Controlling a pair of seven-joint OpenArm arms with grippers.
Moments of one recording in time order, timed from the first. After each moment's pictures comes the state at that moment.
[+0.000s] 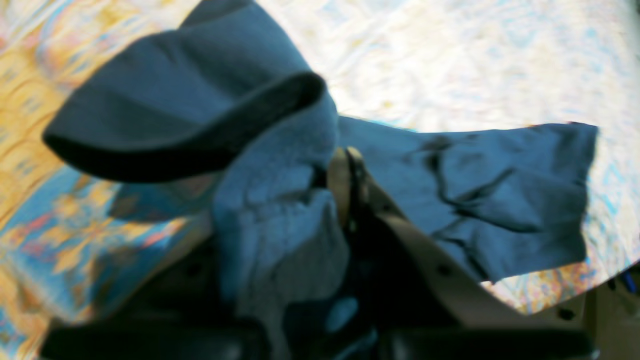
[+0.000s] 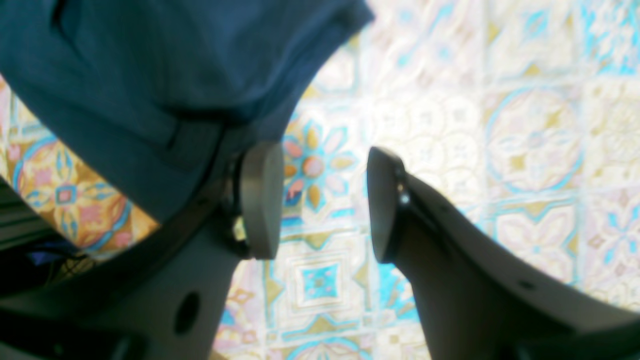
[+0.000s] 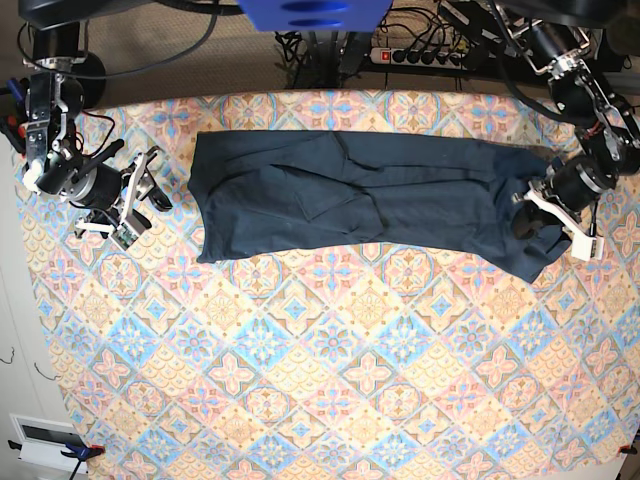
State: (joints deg) left arm 5.3 -14.3 -37.7 104.7 -51.7 -21.5 75.0; right arm -10.6 34.2 10.2 104.0 34.3 41.1 -54.6
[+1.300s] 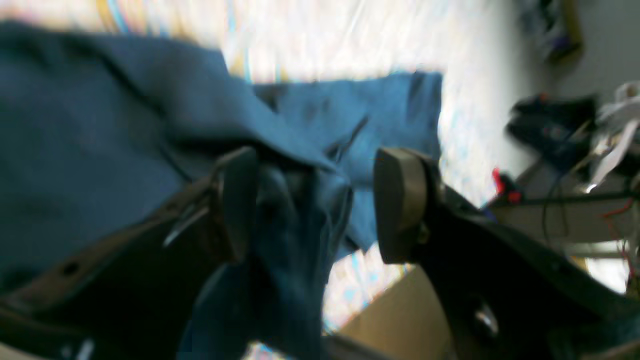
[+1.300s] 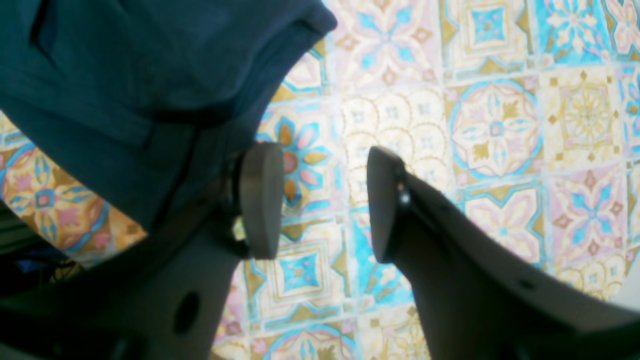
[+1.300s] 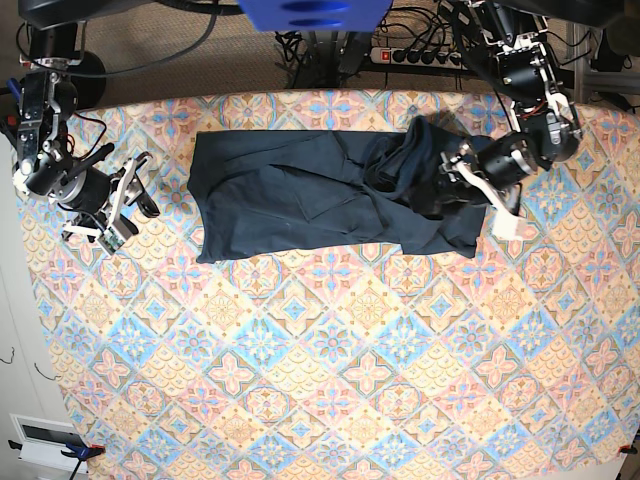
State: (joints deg) left arm 11.9 -9.1 -27.2 104.5 -63.2 -21.8 70.6; right arm -10.9 34.2 13.7 104.0 34.2 41.1 -54.9
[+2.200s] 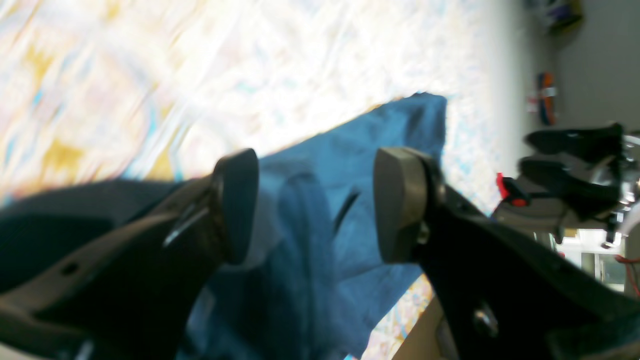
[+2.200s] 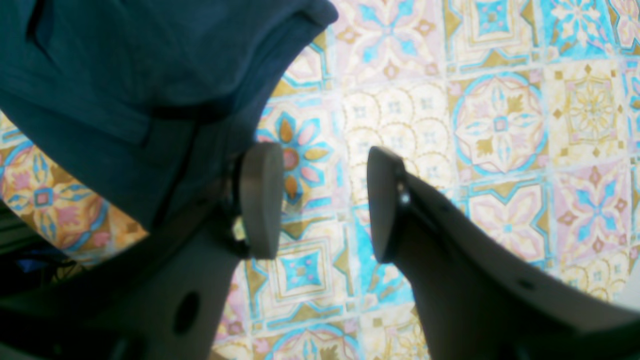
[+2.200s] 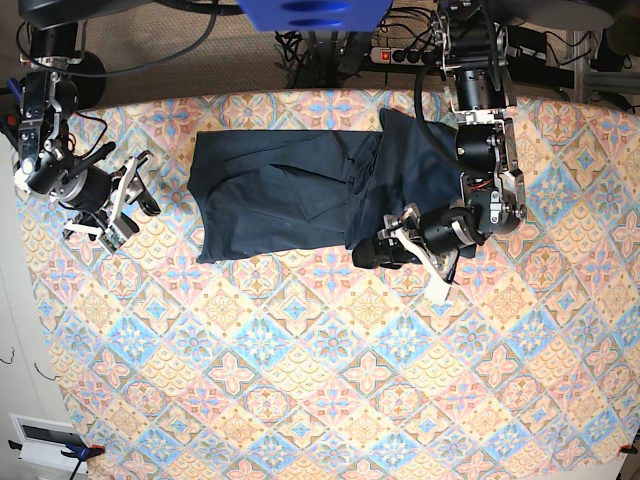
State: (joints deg) left arm -6.6 -3.6 -11.0 85.5 -50.2 -21.6 65.7; right arm -11.2 34.1 13.5 104.0 34.2 41.1 -54.7
